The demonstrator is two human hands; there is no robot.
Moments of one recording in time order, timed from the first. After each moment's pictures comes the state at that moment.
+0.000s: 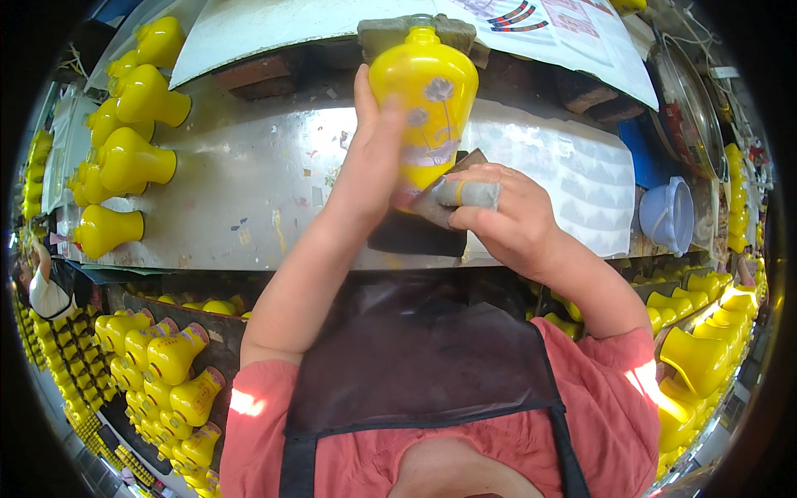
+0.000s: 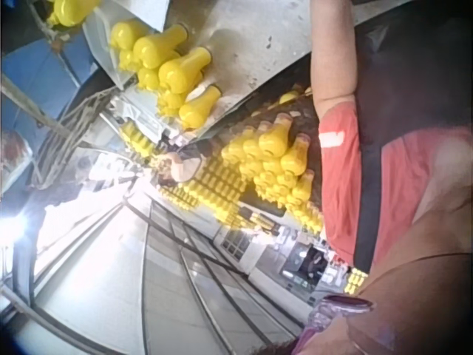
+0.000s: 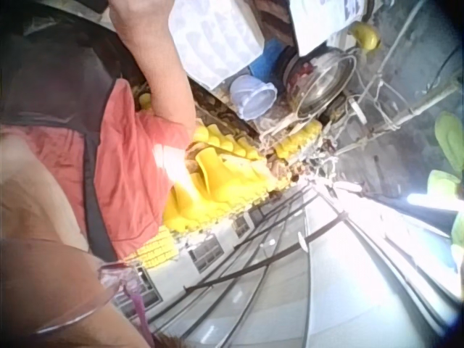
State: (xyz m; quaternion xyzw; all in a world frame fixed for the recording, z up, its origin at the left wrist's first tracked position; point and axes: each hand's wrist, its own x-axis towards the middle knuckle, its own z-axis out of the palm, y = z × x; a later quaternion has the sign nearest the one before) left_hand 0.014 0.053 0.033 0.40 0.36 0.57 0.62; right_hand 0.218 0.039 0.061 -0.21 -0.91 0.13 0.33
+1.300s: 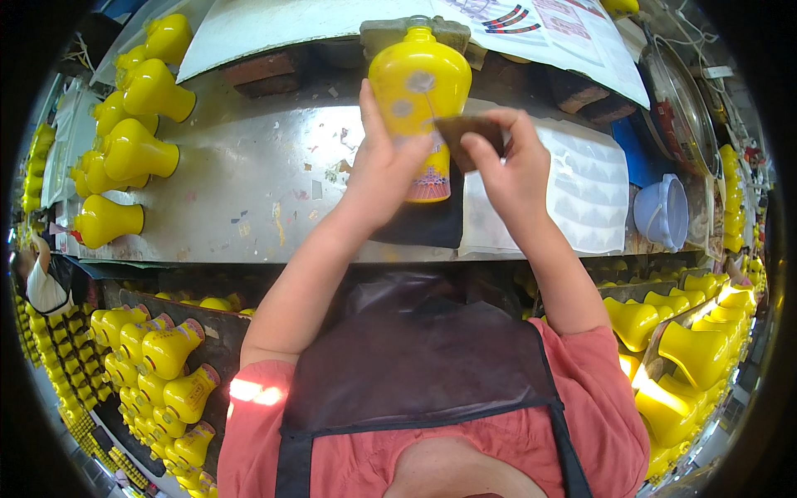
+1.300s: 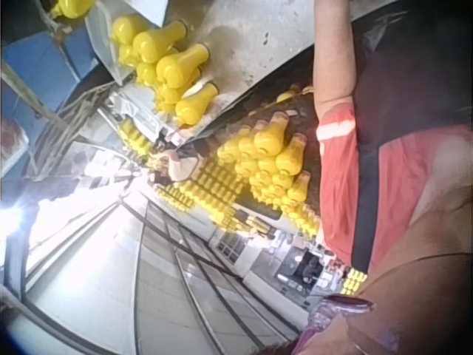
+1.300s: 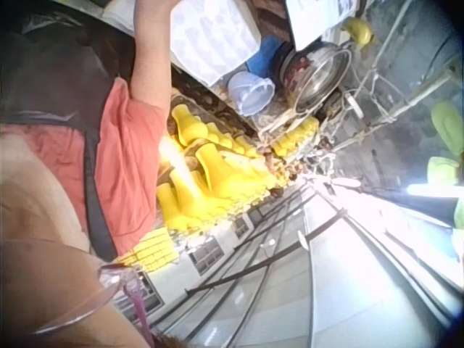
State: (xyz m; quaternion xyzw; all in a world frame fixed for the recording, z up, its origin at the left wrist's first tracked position) left_hand 0.011 0.035 0.015 0.50 0.48 0.48 0.54; right_hand 0.206 0.049 0.034 -0.51 -0.69 0.26 0.45
